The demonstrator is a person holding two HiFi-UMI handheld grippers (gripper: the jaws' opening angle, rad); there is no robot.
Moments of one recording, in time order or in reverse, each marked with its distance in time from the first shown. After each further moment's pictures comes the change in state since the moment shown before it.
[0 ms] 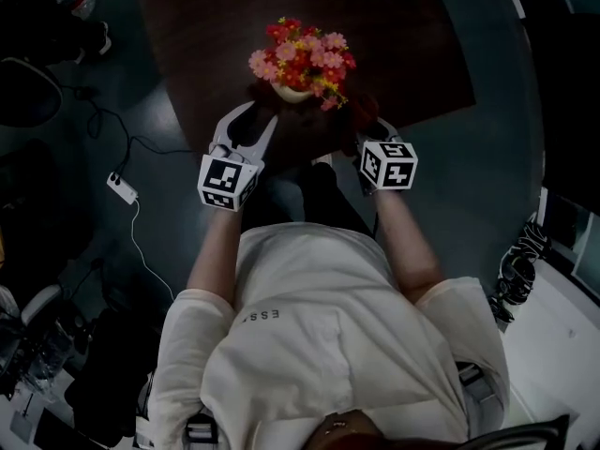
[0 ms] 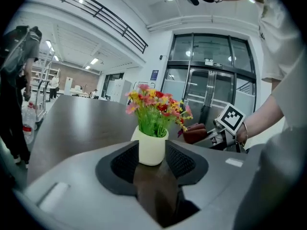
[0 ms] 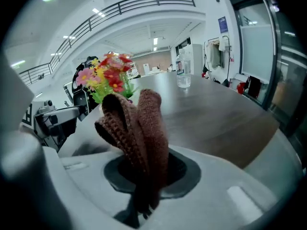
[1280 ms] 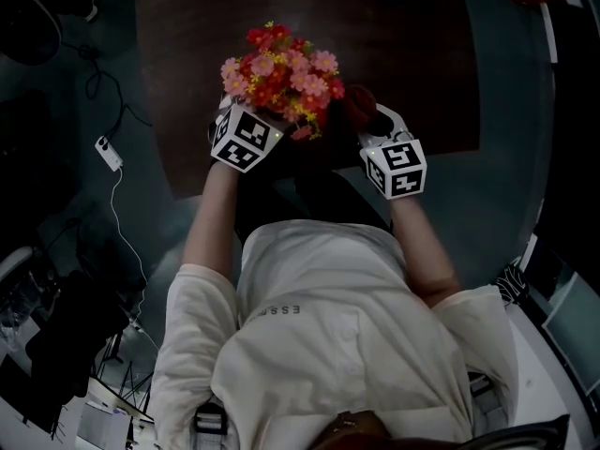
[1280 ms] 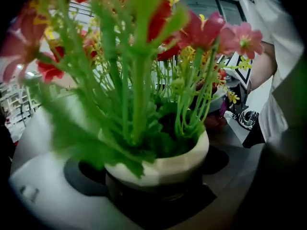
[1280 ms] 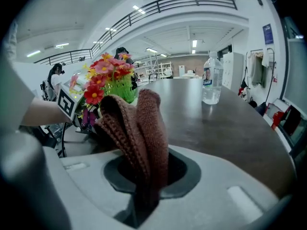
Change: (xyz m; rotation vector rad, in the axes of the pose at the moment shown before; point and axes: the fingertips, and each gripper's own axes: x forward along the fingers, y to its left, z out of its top) left arm 0.133 0.006 -0.054 0.273 0.329 -0.007; right arm 0.044 -0.028 0.055 -0.372 -0.005 0.275
